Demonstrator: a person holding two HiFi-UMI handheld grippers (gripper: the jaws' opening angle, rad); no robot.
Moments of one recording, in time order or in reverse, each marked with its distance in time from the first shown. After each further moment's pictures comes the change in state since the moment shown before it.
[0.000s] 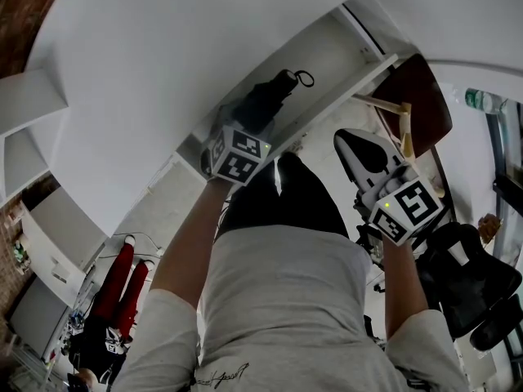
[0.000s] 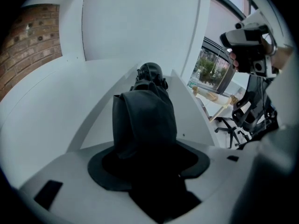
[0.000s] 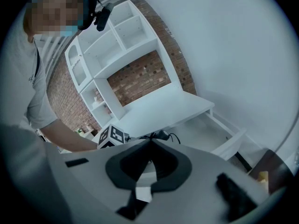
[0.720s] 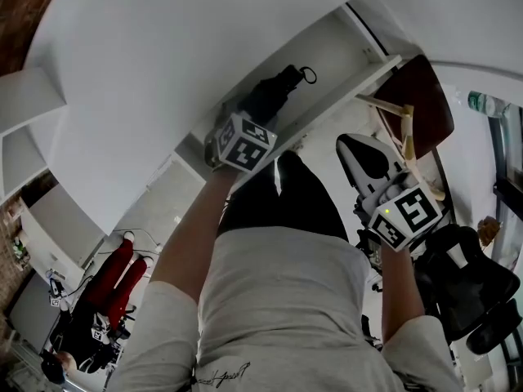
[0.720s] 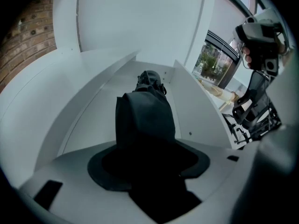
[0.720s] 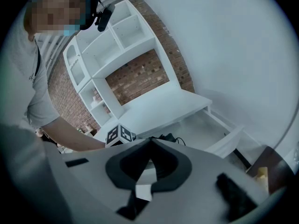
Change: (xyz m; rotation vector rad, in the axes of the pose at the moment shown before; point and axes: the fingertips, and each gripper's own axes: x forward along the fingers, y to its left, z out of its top) left arm 0.028 0.003 -0.005 -0.001 0.085 -0.012; right arm -0.001 -0.005 -0.010 0.015 0.013 -0.009
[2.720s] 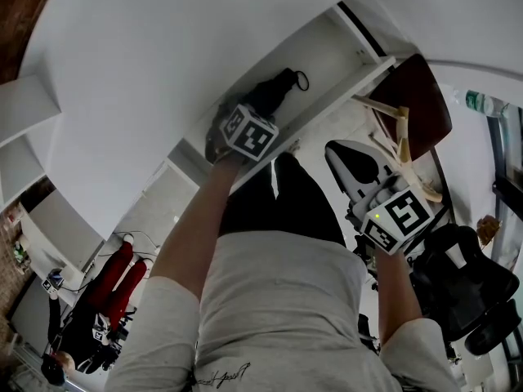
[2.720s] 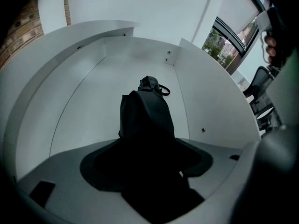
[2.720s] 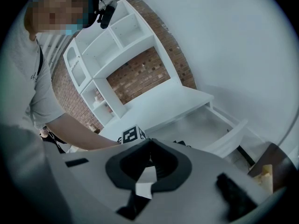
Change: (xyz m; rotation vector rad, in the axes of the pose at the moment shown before) left arm 0.039 -0.001 -0.011 -0.001 0.184 -0.023; right arm 0.003 0.000 -0.006 0.015 0.015 0.041
